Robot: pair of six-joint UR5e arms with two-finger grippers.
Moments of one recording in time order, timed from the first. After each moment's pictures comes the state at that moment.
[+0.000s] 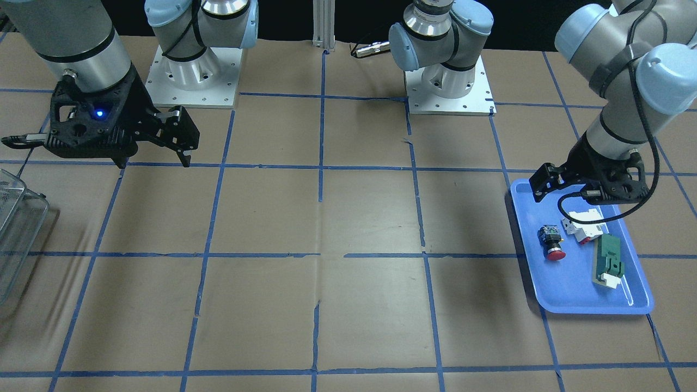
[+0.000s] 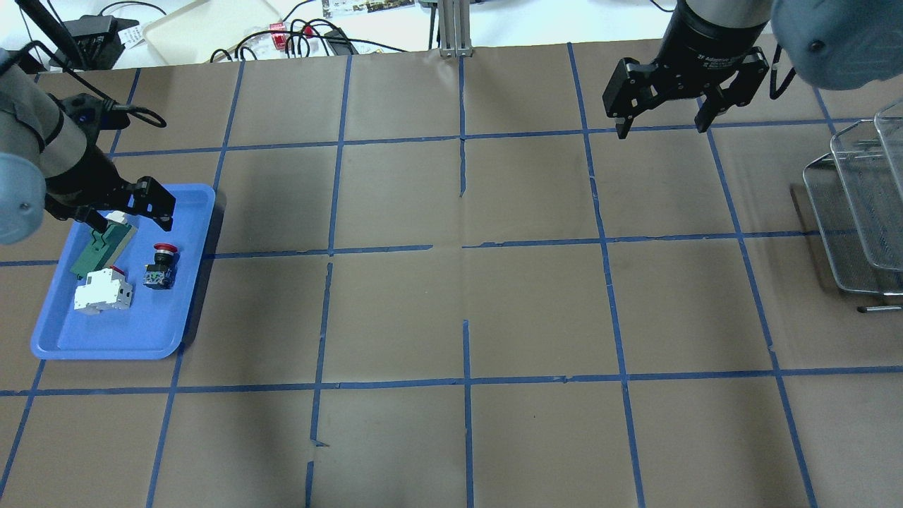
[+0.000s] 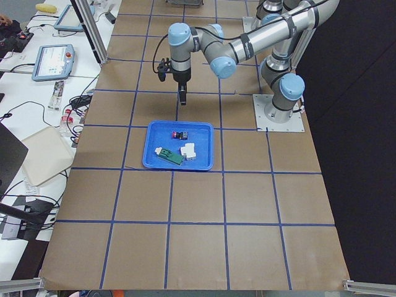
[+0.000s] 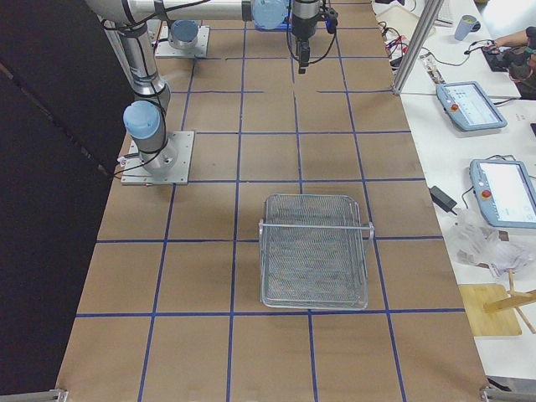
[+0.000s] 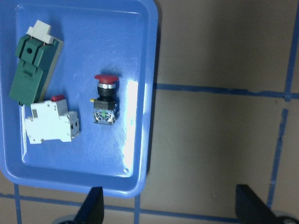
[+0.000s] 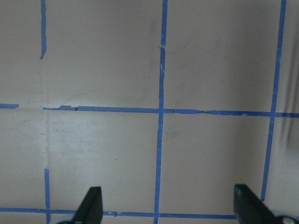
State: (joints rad) left arm -1.17 -1.65 -1.90 -1.11 1.63 0.38; right arm 1.57 -1.48 1.49 -1.60 -1.57 -0.04
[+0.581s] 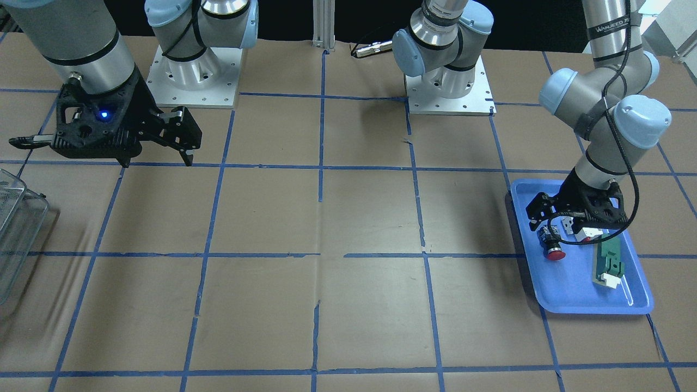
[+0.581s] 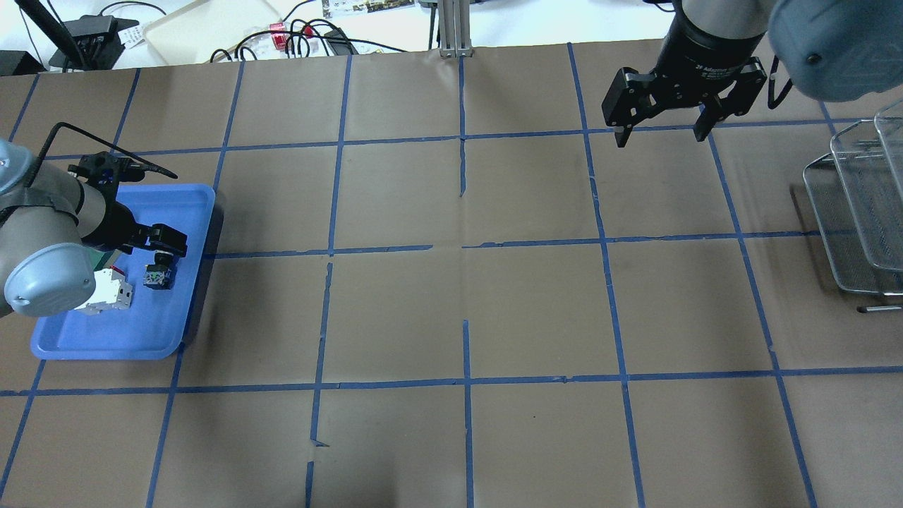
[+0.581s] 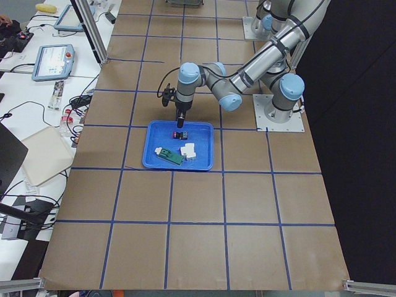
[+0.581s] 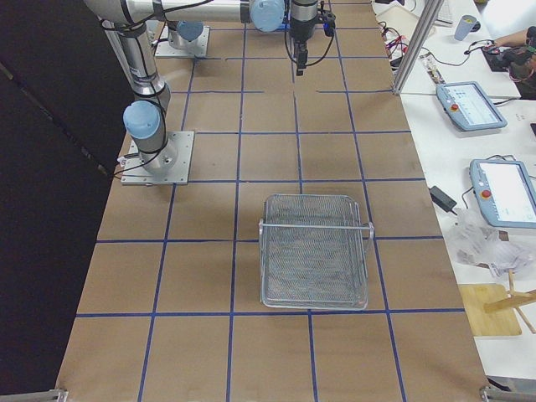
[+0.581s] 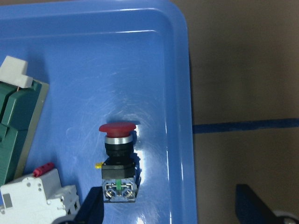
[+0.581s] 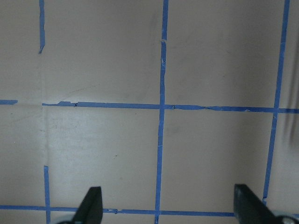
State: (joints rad) left arm -1.04 -1.79 -2.08 -0.70 1.50 0.62; right arm 1.57 -1.49 1.51 -1.60 -1.56 -0.04
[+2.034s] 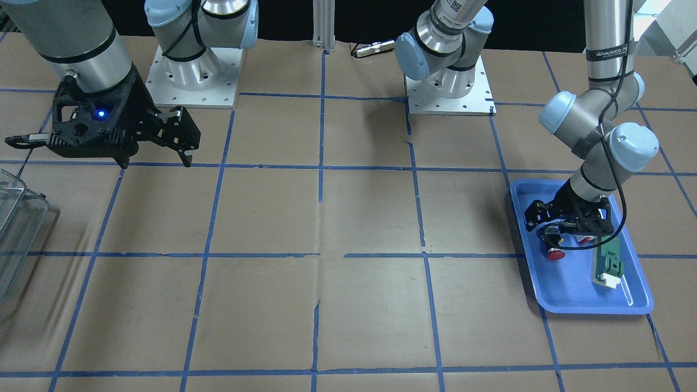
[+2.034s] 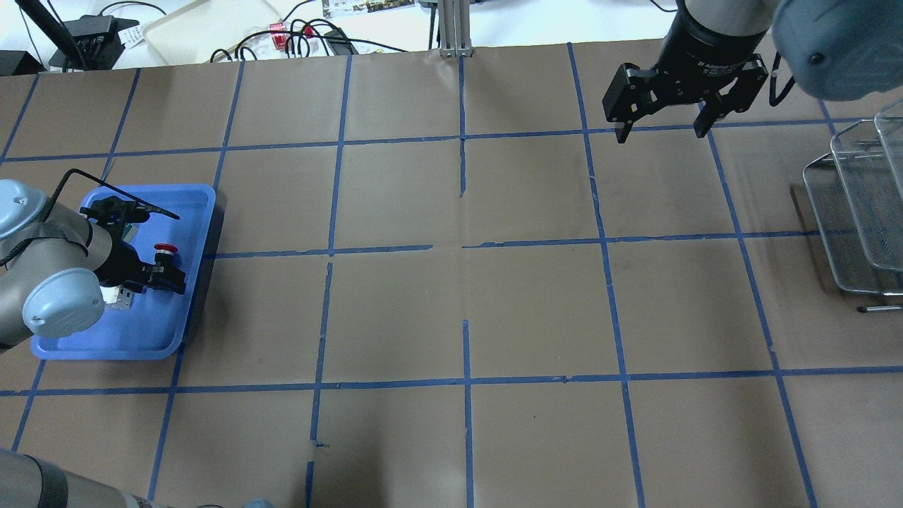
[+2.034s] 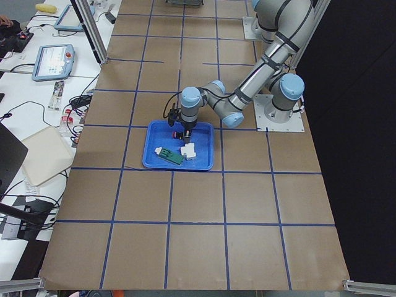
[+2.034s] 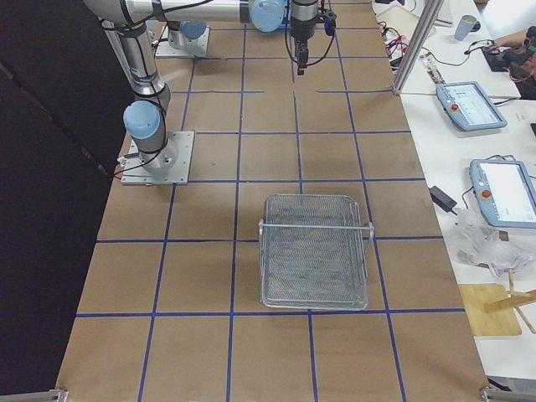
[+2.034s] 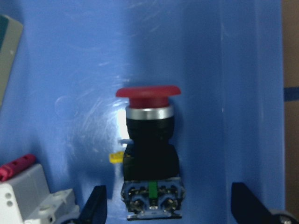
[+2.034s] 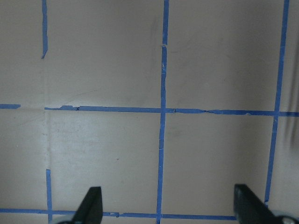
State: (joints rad) left arm -0.98 -1.89 -2.12 -0.66 1.54 0.66; right arm 1.57 -1.49 1.51 -1.62 -1.55 -0.04
